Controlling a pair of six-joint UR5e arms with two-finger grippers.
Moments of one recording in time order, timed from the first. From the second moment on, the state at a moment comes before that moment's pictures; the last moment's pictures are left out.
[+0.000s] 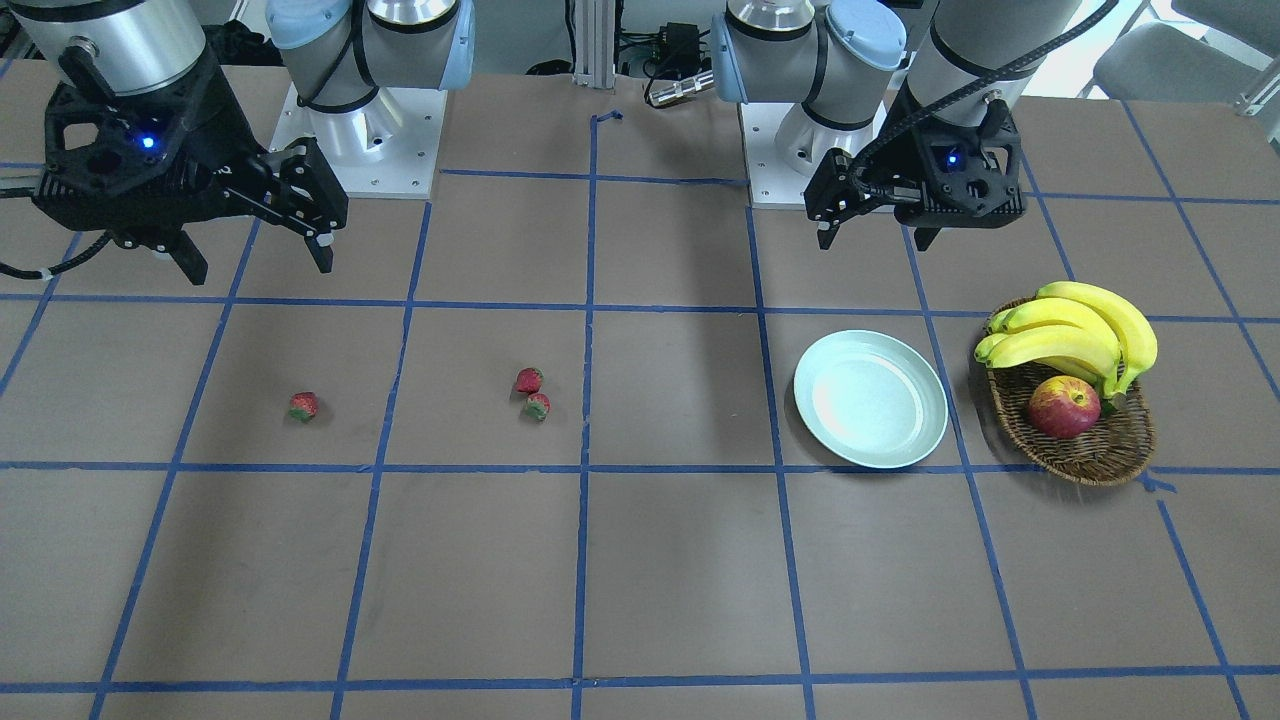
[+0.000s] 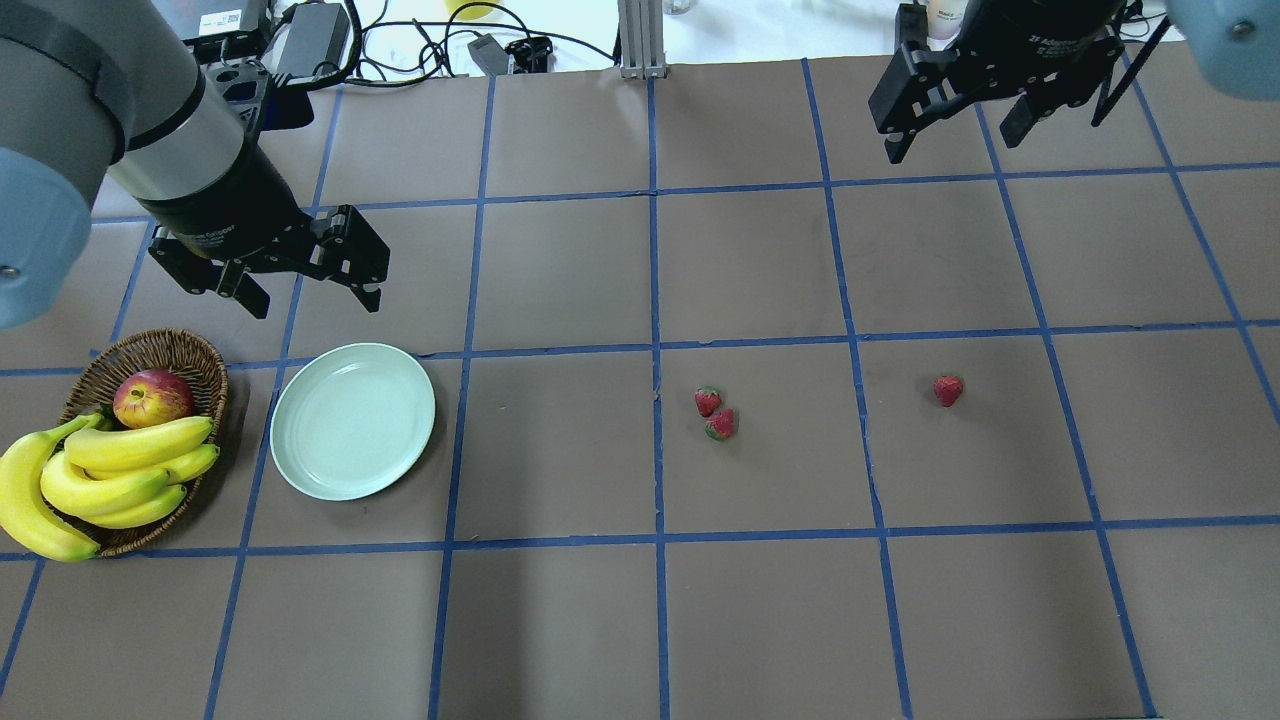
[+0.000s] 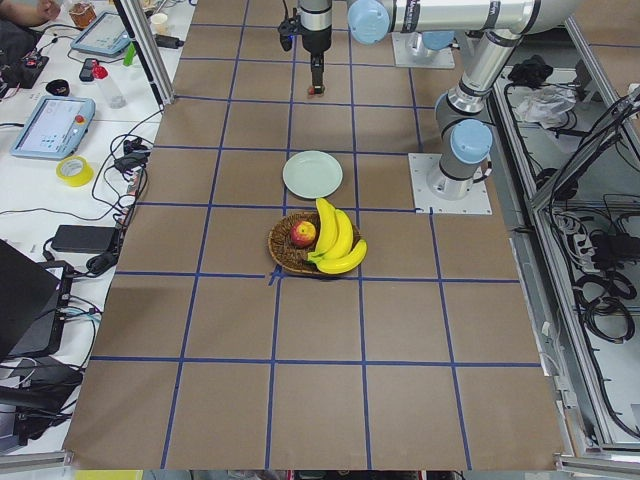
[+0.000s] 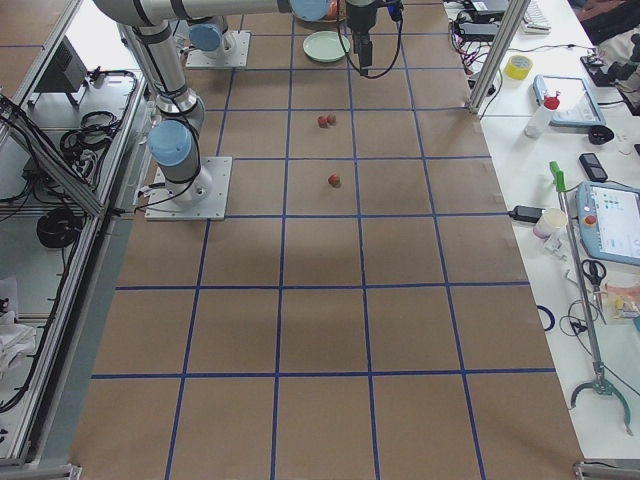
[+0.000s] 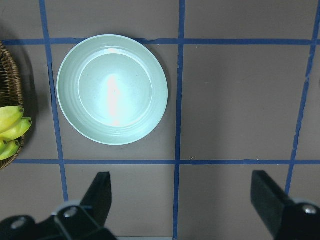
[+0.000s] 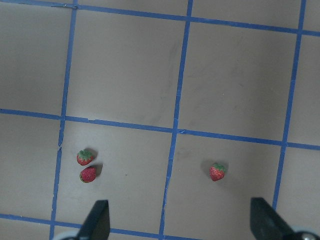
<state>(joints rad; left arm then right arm) -1.52 -1.48 -1.69 -1.57 1.57 0.02 1.56 -1.53 1.45 -1.60 -1.54 -0.14</state>
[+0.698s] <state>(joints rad) -1.52 -1.49 -1.69 -1.57 1.57 0.02 1.56 -1.53 1.46 -1.58 -1.54 -0.14</state>
